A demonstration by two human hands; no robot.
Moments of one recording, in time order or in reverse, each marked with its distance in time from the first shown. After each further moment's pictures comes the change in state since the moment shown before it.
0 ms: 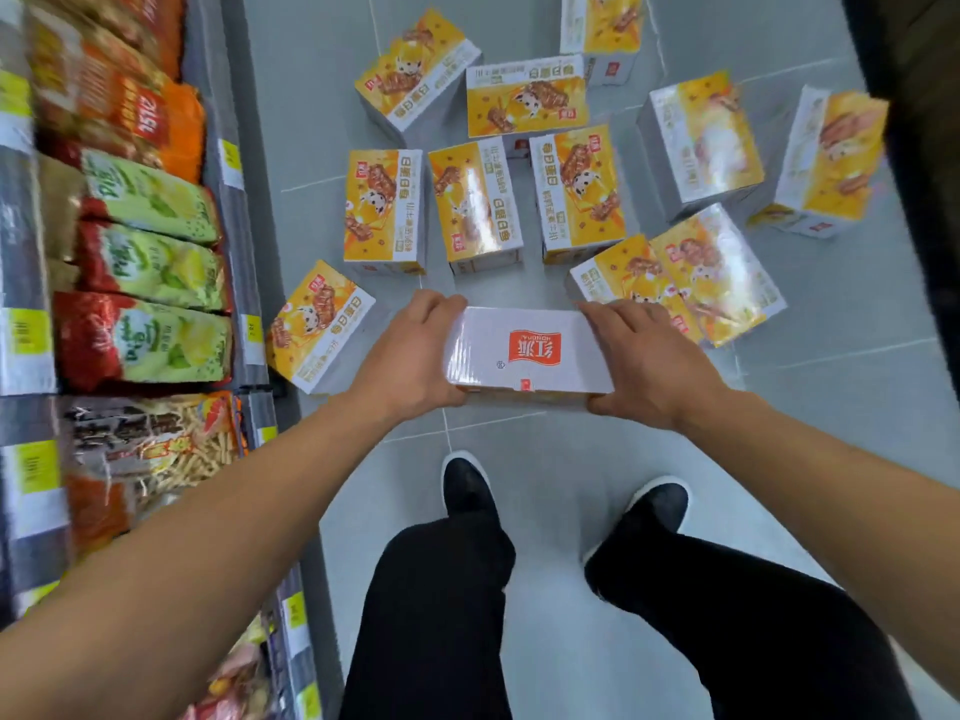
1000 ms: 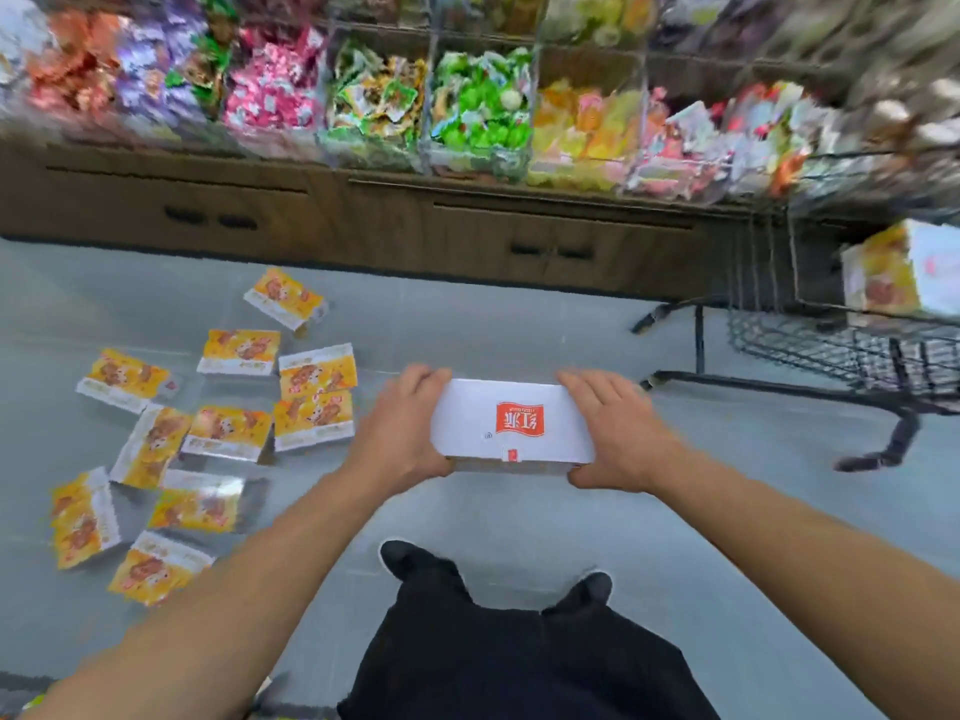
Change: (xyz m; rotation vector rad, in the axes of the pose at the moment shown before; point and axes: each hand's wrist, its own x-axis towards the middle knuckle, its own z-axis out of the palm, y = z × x) left_hand -0.353 0.413 -0.118 0.469 -0.461 1.090; right_hand -0.634 -0.222 -0.081 0.361 0.410 1.096
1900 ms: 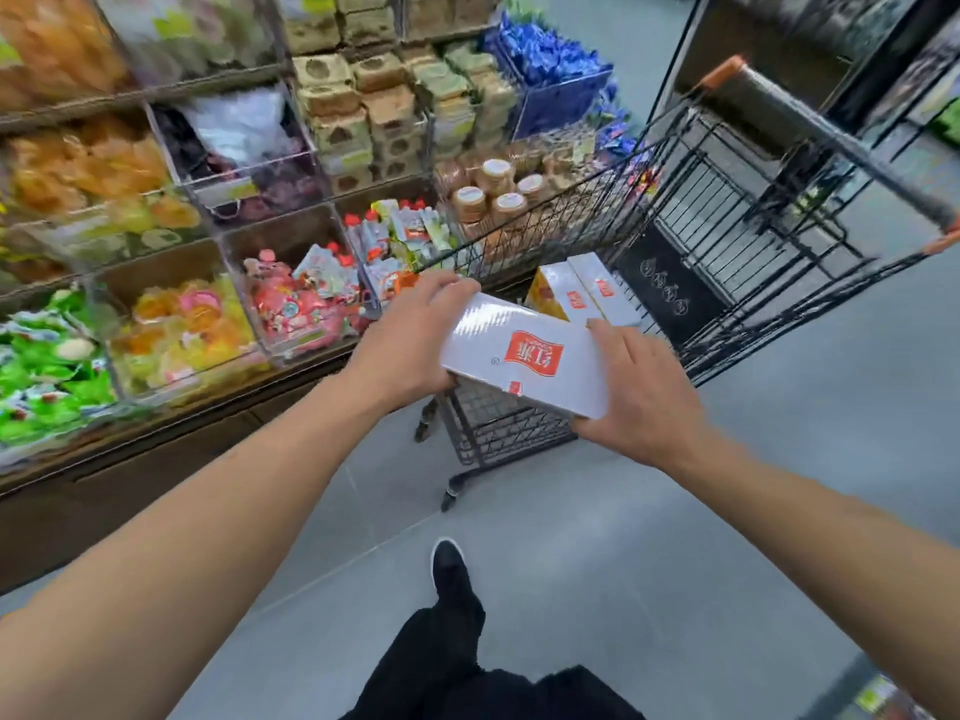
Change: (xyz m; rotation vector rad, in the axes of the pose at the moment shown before) left_hand 0.385 0.518 0.055 0.195 0.033 0.871; right_hand -0.128 0.467 -0.141 -0.010 0.494 0.689
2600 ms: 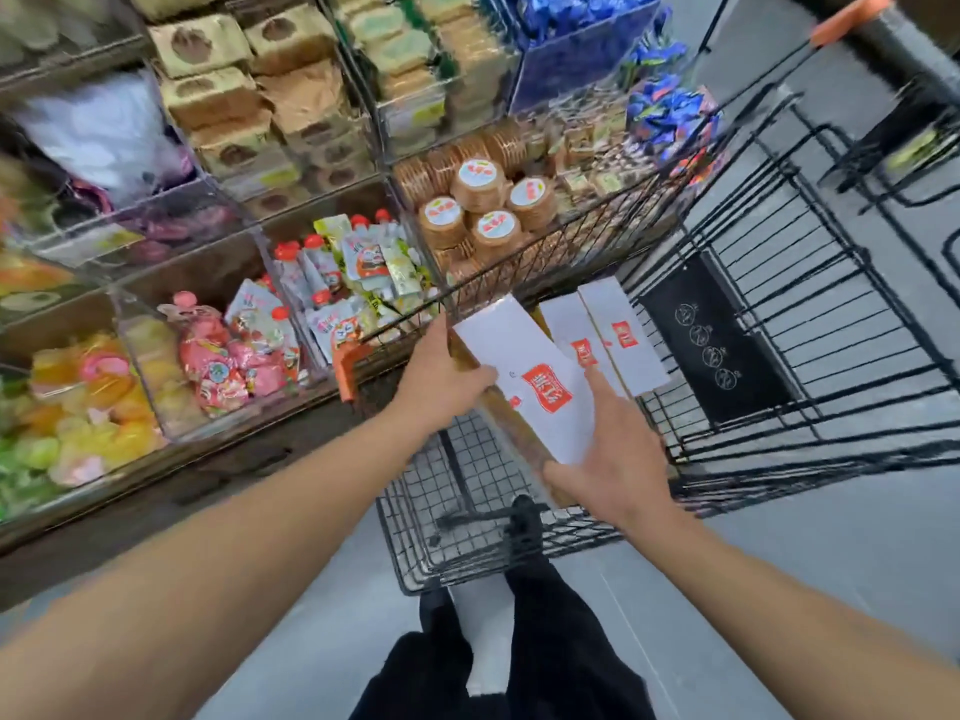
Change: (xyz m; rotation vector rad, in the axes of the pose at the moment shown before) left_hand 0.260 -0.050 0.116 -0.630 -0.261 -0.762; right_hand 0.211 0.099 0.090 0.468 -0.169 0.306
